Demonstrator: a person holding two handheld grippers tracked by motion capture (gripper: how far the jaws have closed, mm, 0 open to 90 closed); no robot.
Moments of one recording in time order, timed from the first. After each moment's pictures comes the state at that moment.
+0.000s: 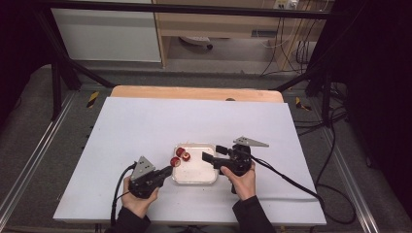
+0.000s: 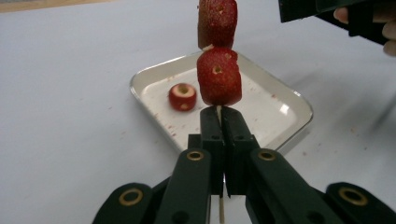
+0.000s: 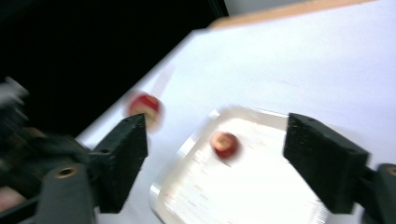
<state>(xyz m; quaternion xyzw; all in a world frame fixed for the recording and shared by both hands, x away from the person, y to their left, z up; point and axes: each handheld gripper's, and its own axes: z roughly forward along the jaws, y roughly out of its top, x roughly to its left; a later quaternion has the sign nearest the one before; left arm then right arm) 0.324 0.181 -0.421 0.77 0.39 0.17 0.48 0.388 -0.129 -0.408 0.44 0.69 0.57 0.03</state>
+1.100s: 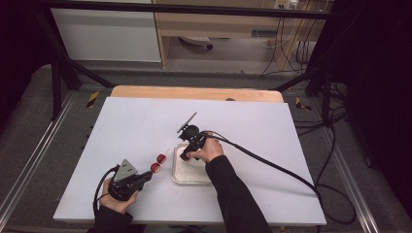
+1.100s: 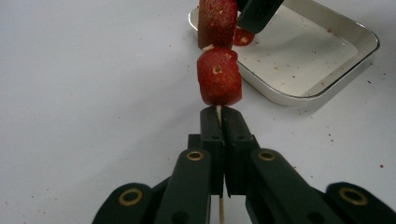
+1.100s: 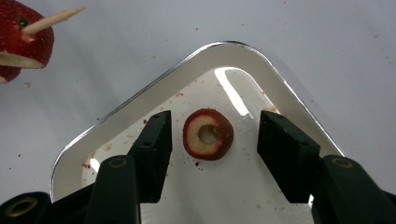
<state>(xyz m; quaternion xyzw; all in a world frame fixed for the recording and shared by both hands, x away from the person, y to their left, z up) 0.325 0.229 -0.437 0.80 0.39 0.18 0.42 0.480 -0.004 -0.409 0.31 0.93 0.22 0.01</state>
